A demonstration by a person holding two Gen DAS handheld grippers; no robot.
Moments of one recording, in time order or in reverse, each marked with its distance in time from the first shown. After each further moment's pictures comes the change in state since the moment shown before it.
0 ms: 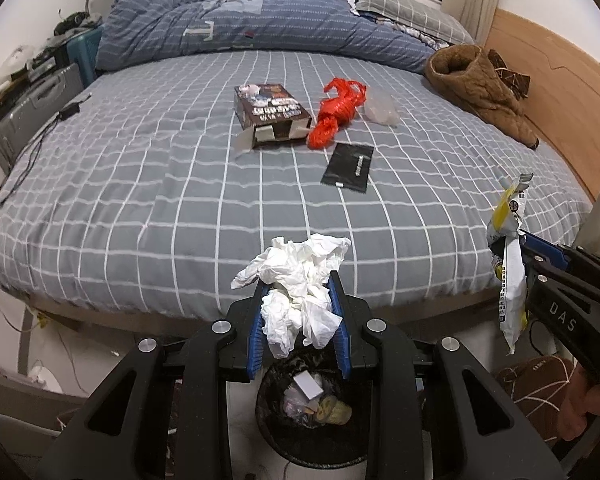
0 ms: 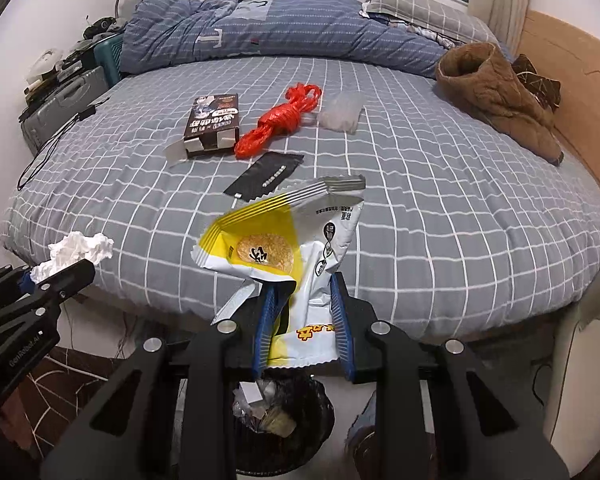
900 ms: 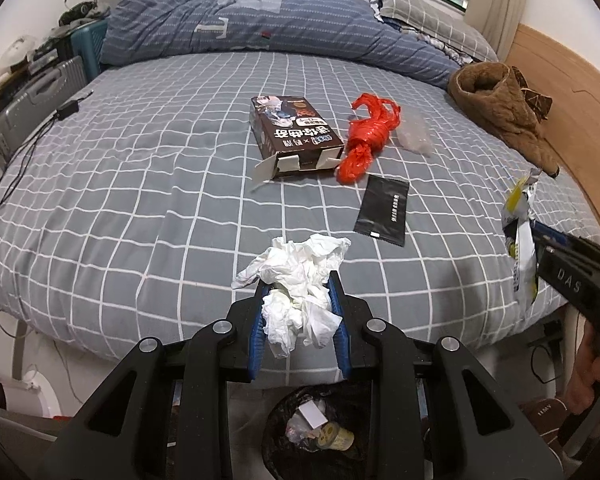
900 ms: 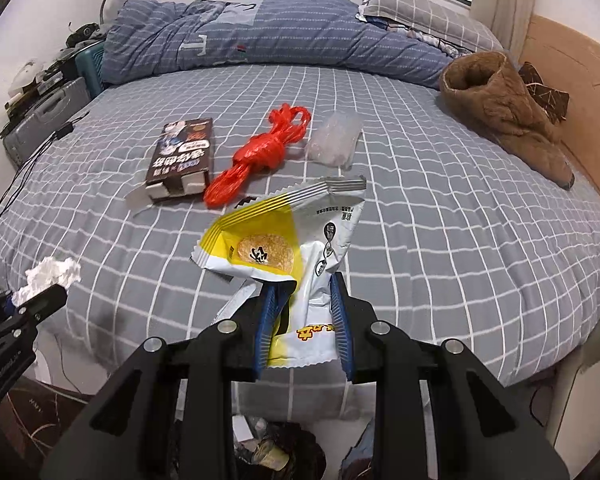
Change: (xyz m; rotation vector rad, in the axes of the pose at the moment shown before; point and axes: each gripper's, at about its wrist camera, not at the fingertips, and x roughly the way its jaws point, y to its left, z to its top) left arm 0.045 0.028 0.059 -0.051 -0.011 0.007; right arm 0.060 -0.010 0.075 0.005 -0.014 -0.020
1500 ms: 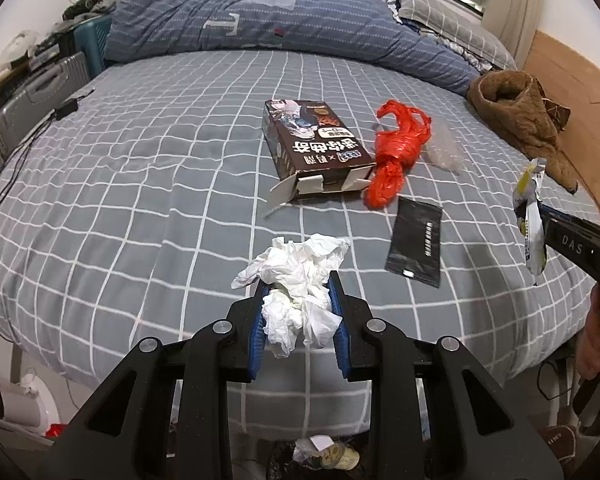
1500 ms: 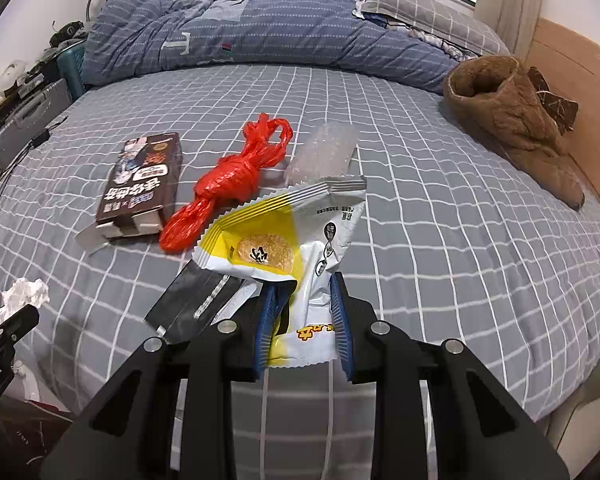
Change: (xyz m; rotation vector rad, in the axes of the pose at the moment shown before) left arm 0.044 0.014 0.031 -0.023 -0.002 0.023; right arm 0.061 -0.018 0.053 0.000 0.001 -0.032
